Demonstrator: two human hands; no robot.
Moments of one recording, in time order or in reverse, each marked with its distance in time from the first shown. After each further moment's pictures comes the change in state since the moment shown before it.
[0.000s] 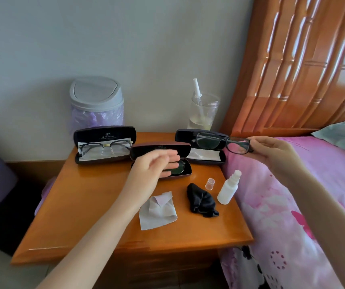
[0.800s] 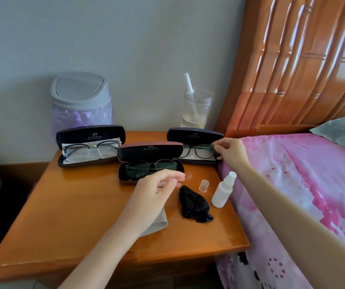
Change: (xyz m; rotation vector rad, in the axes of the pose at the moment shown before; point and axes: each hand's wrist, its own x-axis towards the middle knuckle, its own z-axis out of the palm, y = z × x) left_hand -0.007 -0.030 0.027 0.265 -0.112 0.048; right_hand 0.065 0.064 0.051 -0.539 0.112 -0.075
